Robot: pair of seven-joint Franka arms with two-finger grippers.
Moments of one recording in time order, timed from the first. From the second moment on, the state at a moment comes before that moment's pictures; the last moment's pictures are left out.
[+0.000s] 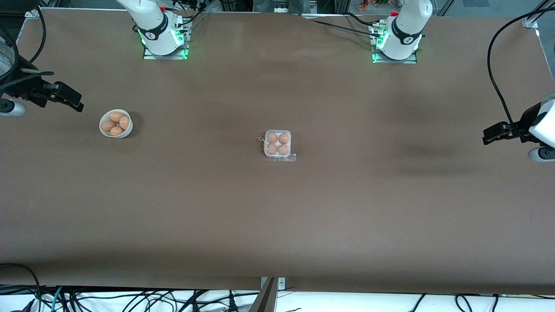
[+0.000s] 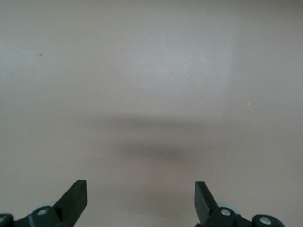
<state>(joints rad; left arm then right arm) 0.12 0.16 -0.04 -1.59 0.07 1.70 -0.03 0.02 -0.03 0.00 -1.68 -0.03 1.66 0.14</state>
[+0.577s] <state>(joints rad) 0.12 0.16 -0.04 -1.59 0.06 1.71 -0.05 0.02 -0.03 0.00 -1.68 -0.03 1.66 0.14</state>
